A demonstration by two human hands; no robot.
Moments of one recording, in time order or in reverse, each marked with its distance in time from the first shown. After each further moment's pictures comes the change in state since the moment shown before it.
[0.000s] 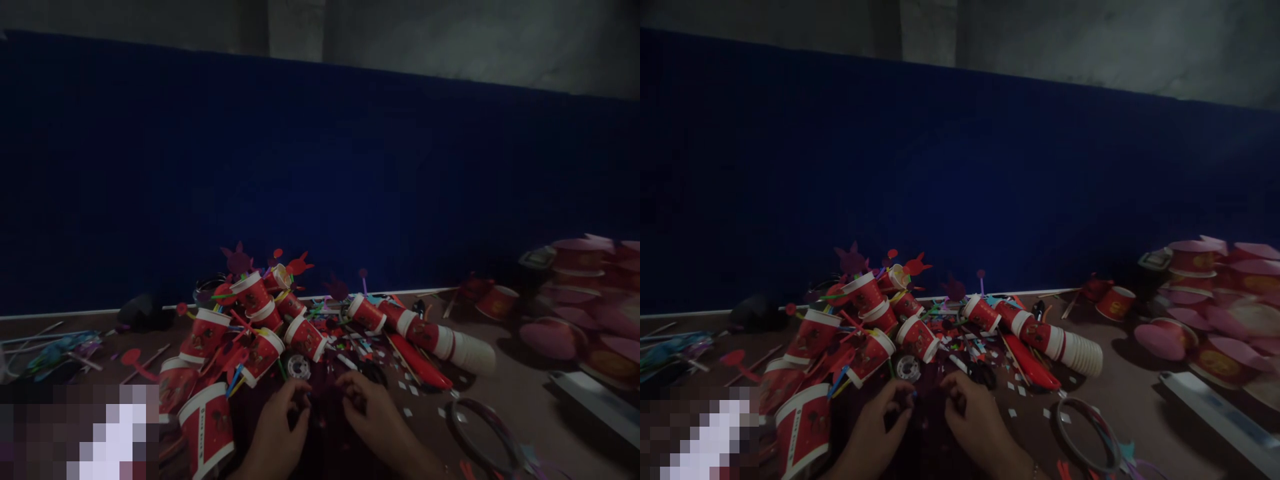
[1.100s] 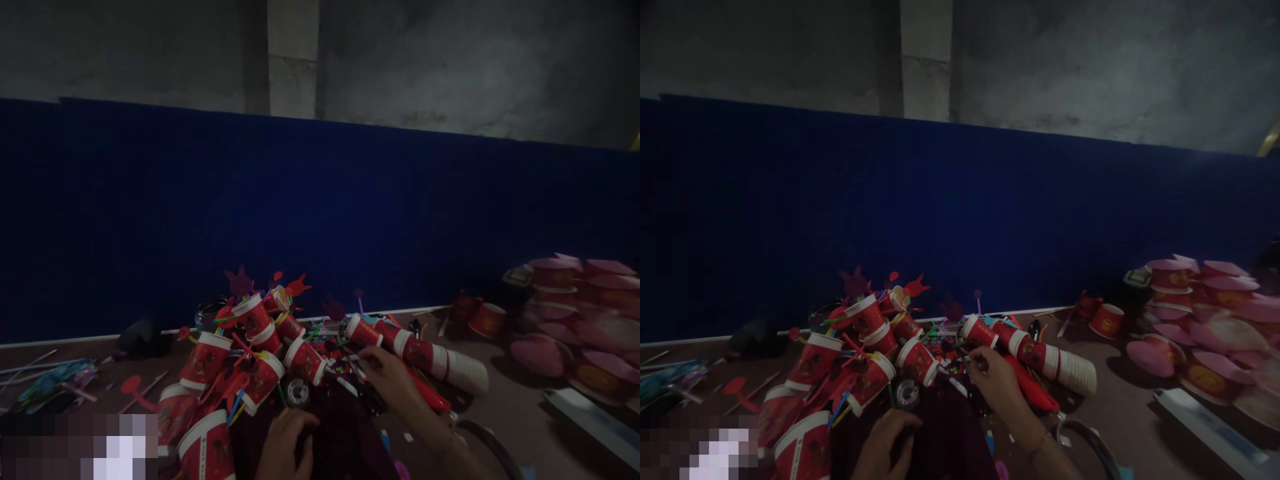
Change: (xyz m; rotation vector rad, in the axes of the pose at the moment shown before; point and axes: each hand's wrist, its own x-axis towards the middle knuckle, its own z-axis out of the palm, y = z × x) left_hand 0.005 -0.021 0.010 0.169 0.166 0.352; right_hand 0.050 0.011 -0.048 -0.113 0.287 -0.008
